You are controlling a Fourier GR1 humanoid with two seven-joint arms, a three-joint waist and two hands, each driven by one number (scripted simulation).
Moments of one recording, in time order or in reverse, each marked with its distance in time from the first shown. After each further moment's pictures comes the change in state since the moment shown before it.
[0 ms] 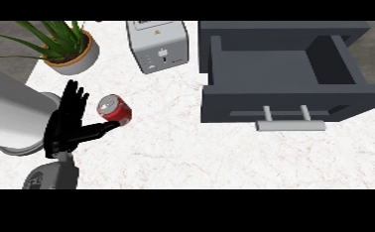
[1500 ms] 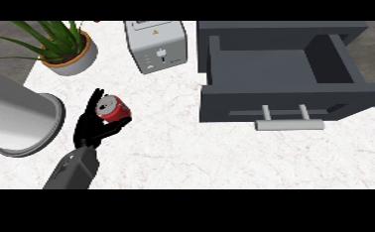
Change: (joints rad) left arm -0.285 0.047 0.106 0.792 0.086 -0.134 -0.429; right arm 0.011 0.044 -0.062 -0.065 -0.062 0.060 0.076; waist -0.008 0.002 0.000
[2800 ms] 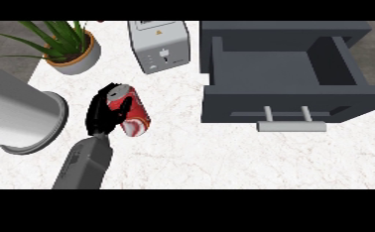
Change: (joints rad) left arm 0.069 -0.100 -0.161 -0.445 0.090 -0.028 0.170; right arm 0.043 0.016 0.000 -0.057 -0.054 -0.029 0.033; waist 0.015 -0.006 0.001
